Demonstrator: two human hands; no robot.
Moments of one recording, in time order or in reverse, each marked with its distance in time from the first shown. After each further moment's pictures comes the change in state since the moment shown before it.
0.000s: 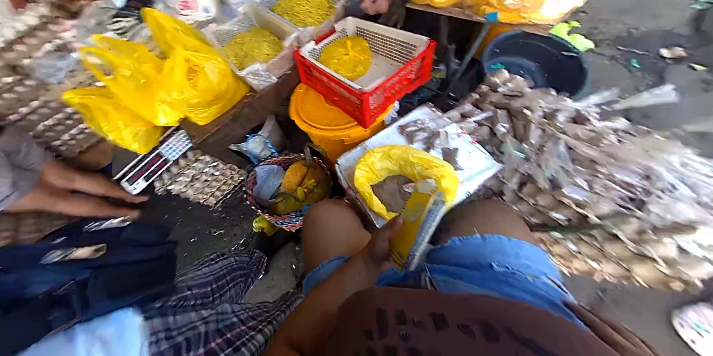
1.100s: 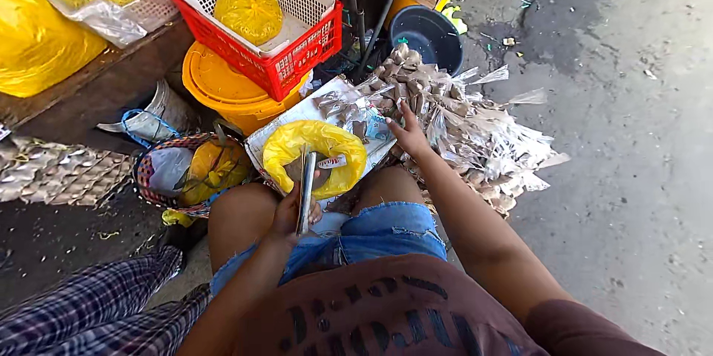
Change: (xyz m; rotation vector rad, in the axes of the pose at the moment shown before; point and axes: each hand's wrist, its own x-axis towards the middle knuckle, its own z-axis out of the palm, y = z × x) left_hand 0.025 0.009 -0.004 -0.131 -0.026 0.149; right_hand 0.297 0.028 -0.083 0.686 0.556 -0.150
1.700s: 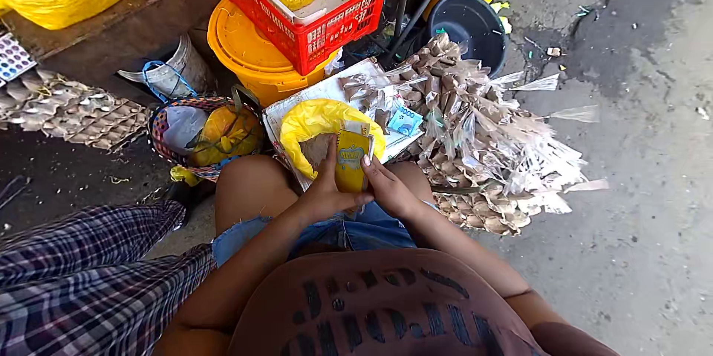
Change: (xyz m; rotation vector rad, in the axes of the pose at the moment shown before) left_hand 0.005 0.014 0.060 0.995 0.169 0.004; right_hand -0.142 -0.110 0.067 0.520 -0.682 -0.004
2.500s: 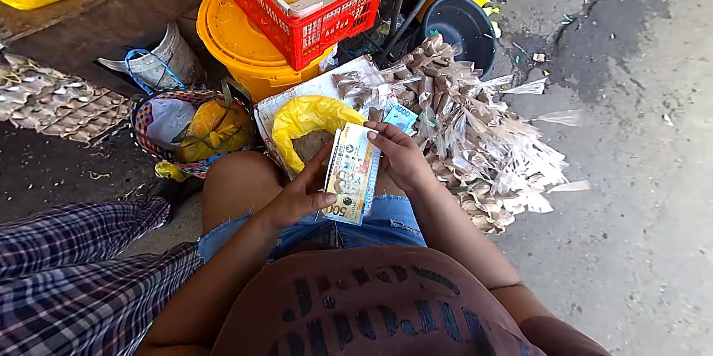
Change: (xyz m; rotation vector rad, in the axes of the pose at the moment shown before) left_hand -0.021 -0.007 -0.030 -0.530 -0.362 0.254; right_hand 0.022 -0.020 -0.037 0.146 0.329 0.039
